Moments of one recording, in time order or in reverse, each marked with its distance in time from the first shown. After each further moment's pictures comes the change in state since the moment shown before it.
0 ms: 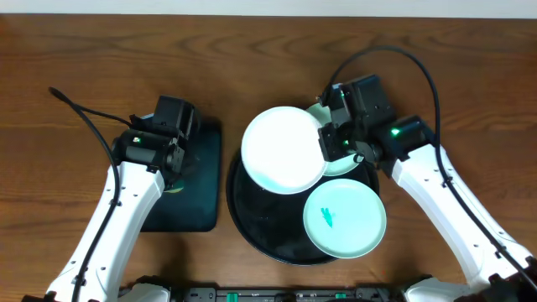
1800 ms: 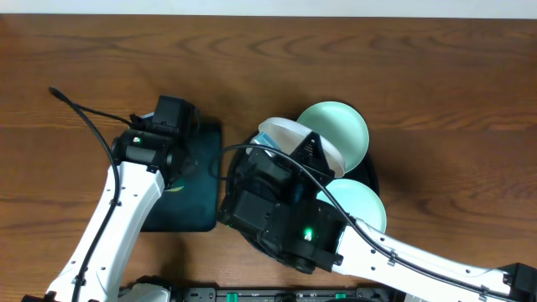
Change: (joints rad) left arm 0.000 0.000 0.000 0.009 0.000 0.000; right arm 0.754 0.000 0.087 -0.160 1.410 -0.214
